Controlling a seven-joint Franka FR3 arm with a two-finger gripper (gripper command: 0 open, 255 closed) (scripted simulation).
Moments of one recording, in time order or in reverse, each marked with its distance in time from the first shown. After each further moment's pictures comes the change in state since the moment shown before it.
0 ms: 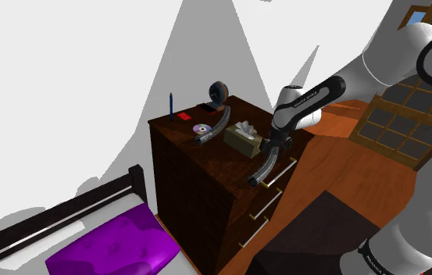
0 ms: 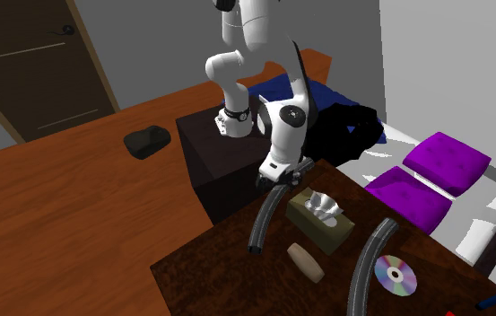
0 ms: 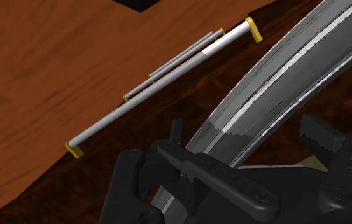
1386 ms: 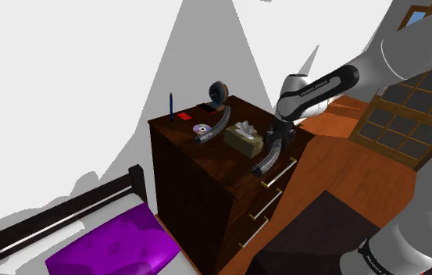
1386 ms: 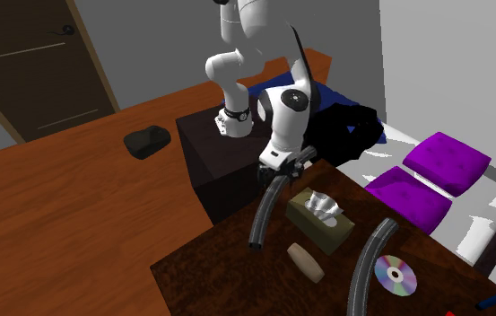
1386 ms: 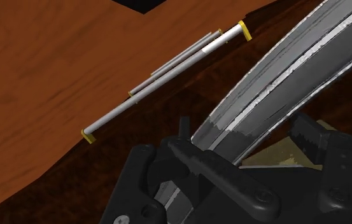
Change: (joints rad) arm 0.001 -0.097 -0.002 0.014 -0.006 -0.110 0.003
